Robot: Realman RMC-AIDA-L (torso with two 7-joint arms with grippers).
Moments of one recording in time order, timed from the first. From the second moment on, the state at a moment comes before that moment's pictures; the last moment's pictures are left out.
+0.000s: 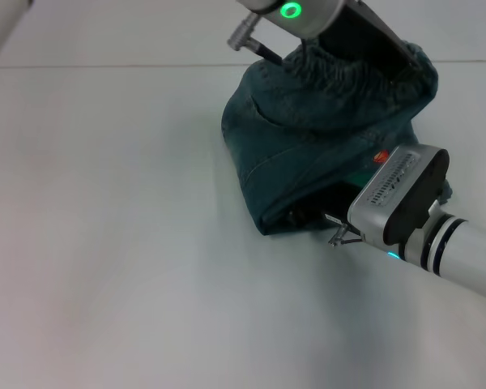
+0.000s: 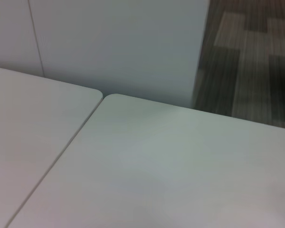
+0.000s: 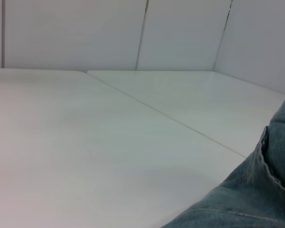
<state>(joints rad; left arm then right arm) -1.19 -2.17 1.22 0.92 2.31 1.23 -2.28 0.79 2.12 -0.65 0.16 -1.41 -0.90 0.24</state>
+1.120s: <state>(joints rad) -1.22 -2.17 1.44 0.80 2.28 1.01 -2.25 0.27 2.09 -0.84 -0.13 -1.41 -1.42 0.50</state>
